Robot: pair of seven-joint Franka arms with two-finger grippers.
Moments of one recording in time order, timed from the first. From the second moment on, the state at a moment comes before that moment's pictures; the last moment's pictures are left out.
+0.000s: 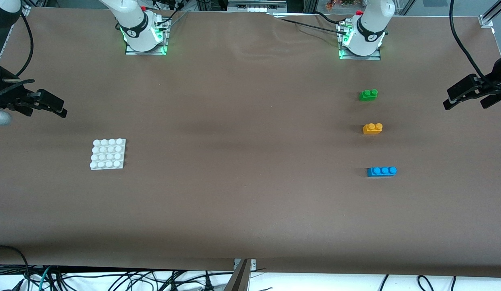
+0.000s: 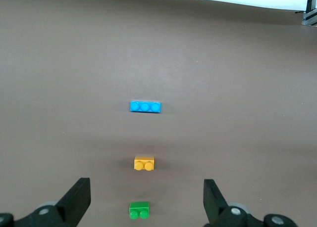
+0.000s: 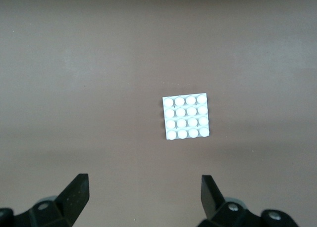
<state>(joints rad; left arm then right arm) 0.01 0.08 -0.02 -1.39 -0.05 1.53 -0.12 0.07 0.08 -0.07 -1.55 0.03 1.66 0.04</state>
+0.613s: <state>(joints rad) 0.02 0.08 -0.01 -1.39 -0.05 1.52 -0.13 0.07 0.08 -0.07 -1.55 0.03 1.66 0.04</state>
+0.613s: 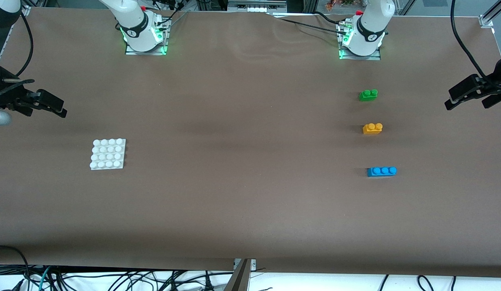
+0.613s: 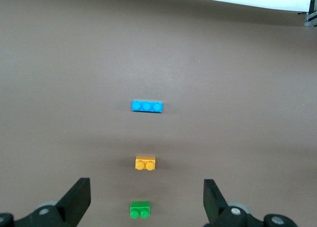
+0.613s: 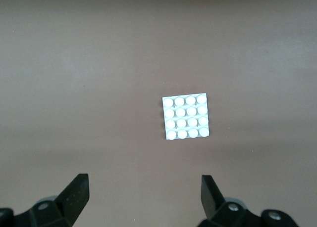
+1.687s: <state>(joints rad) 0.01 0.09 -0.04 -1.39 -0.05 1.45 -0.19 0.07 0.08 -0.07 -1.55 0.03 1.66 0.04</state>
